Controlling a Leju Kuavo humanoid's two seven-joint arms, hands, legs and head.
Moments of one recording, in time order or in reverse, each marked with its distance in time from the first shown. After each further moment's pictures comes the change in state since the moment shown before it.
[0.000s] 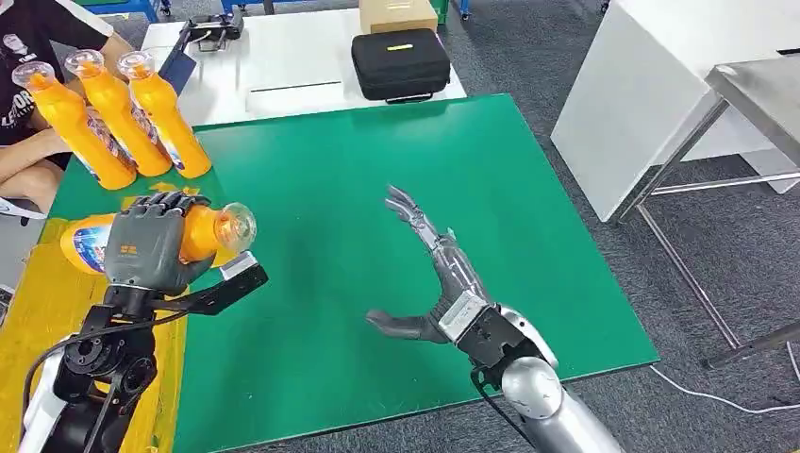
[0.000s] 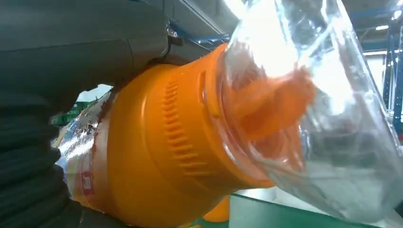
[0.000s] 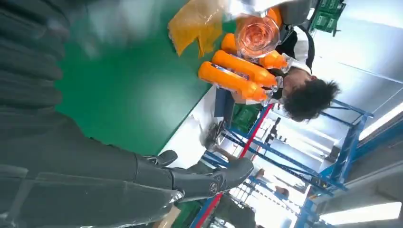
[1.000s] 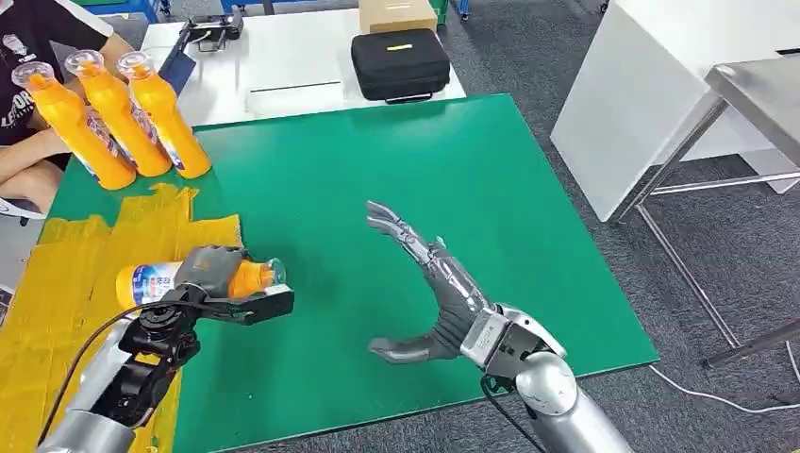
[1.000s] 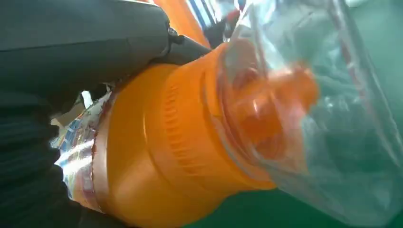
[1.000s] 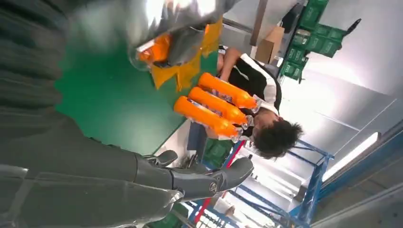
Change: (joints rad) left arm -0.228 -0.040 -0.127 0.697 -0.026 -0.163 -0.045; right arm 0.003 -0.003 -0.039 -0.047 -0.065 0.224 -0.062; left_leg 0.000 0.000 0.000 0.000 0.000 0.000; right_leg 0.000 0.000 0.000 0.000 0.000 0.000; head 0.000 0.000
